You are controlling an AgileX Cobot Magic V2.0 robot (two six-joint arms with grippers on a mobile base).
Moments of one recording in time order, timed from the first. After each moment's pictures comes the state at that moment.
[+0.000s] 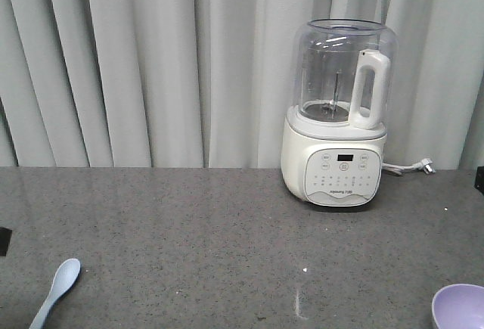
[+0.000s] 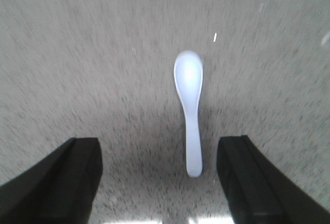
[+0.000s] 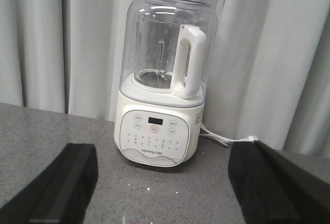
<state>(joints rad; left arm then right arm) -0.04 1.30 -1.19 0.01 0.89 0.02 0.10 0.76 -0.80 -0.07 0.20 -0.05</state>
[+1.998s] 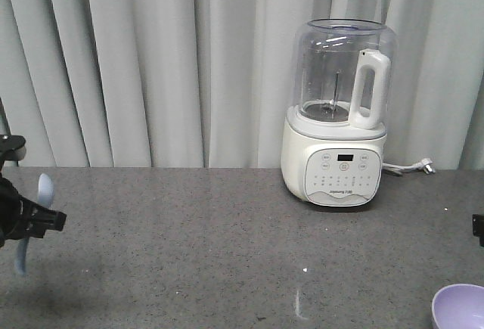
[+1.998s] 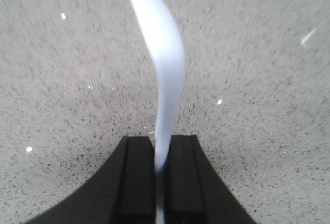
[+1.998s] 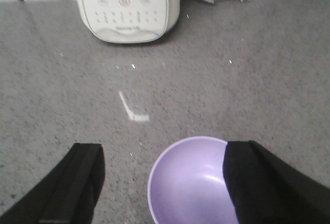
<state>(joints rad) -0.05 1.52 -1.31 -0.13 0.75 0.13 0.10 1.00 -1.06 -0.18 0.79 0.23</state>
